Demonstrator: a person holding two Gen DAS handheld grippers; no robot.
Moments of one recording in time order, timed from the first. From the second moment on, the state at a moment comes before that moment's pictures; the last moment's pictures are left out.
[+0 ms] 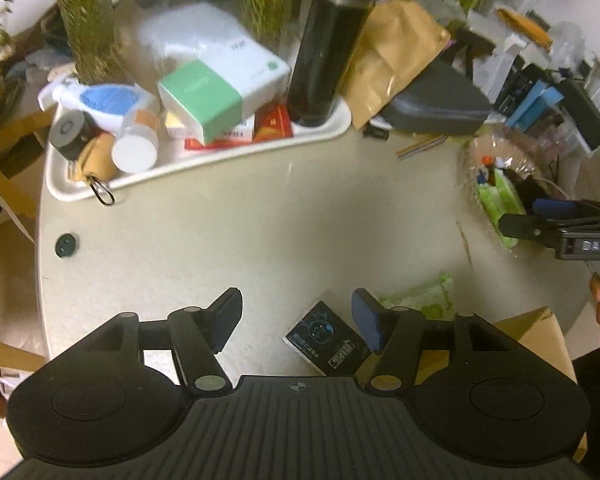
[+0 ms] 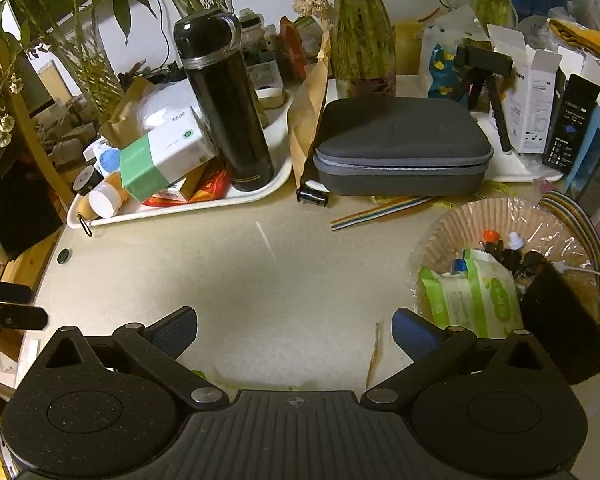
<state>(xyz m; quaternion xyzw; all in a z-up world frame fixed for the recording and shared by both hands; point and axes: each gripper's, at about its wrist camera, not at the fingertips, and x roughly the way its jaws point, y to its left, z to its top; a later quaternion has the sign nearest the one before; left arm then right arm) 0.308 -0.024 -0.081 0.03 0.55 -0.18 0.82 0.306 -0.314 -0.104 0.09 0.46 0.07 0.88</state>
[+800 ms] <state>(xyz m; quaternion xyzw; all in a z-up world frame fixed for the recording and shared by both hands) 0.387 -0.032 -0.215 -0.13 0.79 -0.06 0.59 0.305 -0.329 -0.097 0.12 0.45 0.06 0.88</state>
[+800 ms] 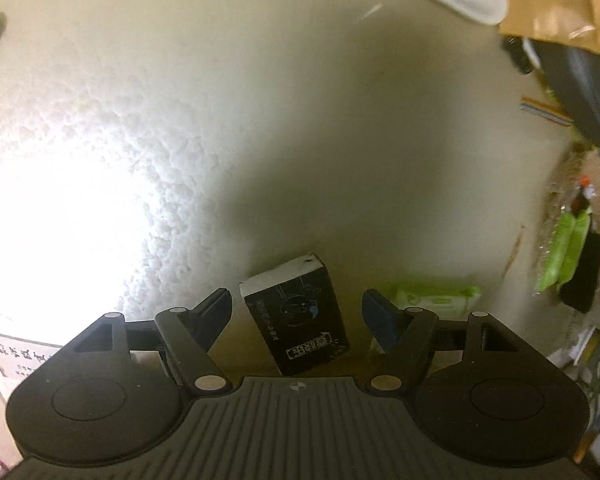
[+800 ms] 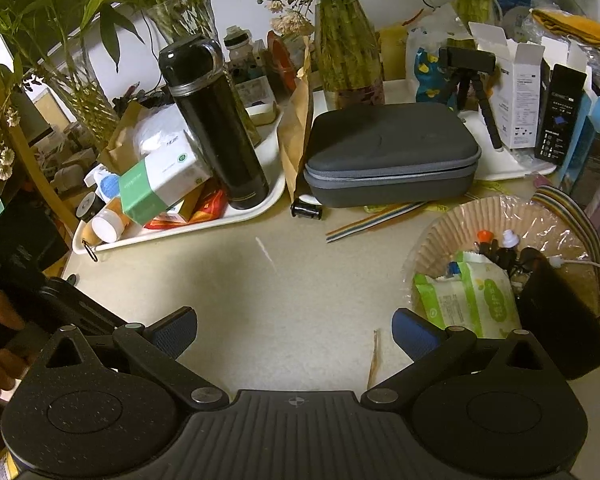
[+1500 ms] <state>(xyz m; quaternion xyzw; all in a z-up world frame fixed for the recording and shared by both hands) 0.378 -0.046 -0.198 -0.09 0.76 -0.08 0.64 0.308 -0.330 -0.101 0.10 0.46 0.06 0.88</state>
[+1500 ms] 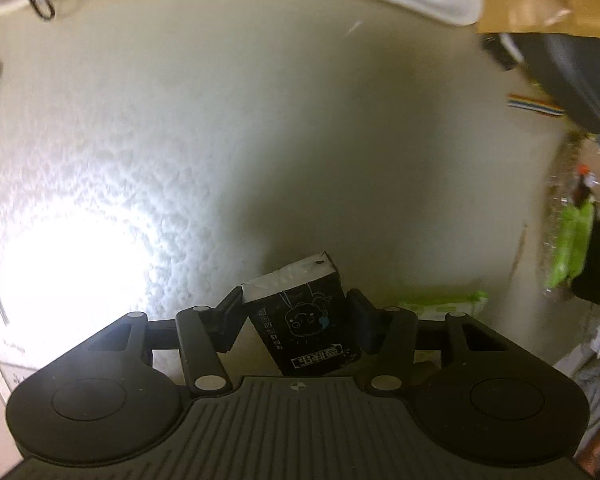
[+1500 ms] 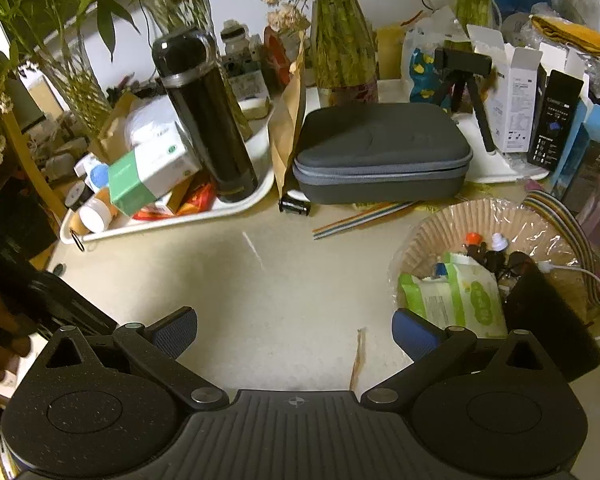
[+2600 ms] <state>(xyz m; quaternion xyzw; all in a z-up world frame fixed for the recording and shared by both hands) 0.335 -0.023 -0.073 -0.04 0.56 -0.14 0.81 0.374 -0.245 -0.212 0.06 0.70 0.16 0.69</state>
